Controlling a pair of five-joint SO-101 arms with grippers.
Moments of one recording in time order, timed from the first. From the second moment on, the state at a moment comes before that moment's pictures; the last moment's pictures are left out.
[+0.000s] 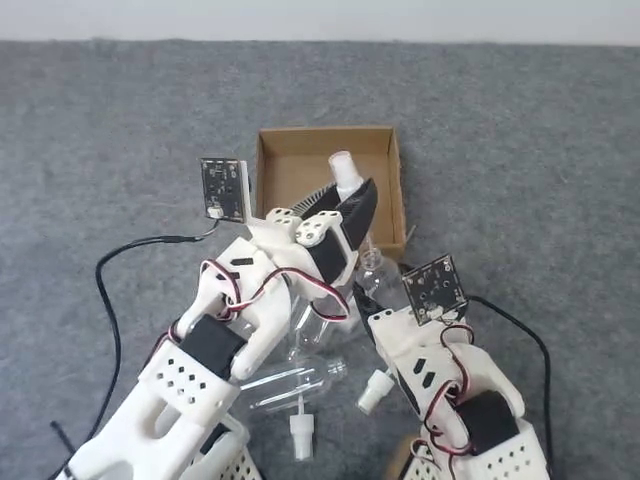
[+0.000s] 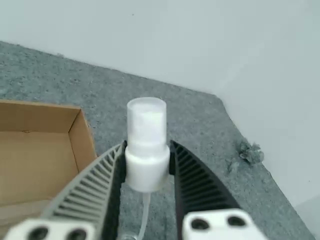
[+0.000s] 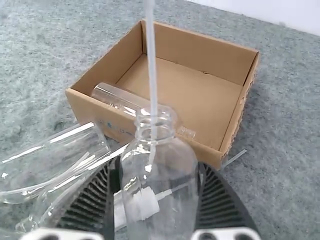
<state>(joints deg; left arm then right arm) 29.1 -55.6 61.8 21.4 39.0 -29.4 -102.9 86.7 55.2 0.5</state>
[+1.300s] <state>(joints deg) 33.8 -55.6 63.6 21.4 33.3 -27.3 -103.1 84.7 46.9 0.8</state>
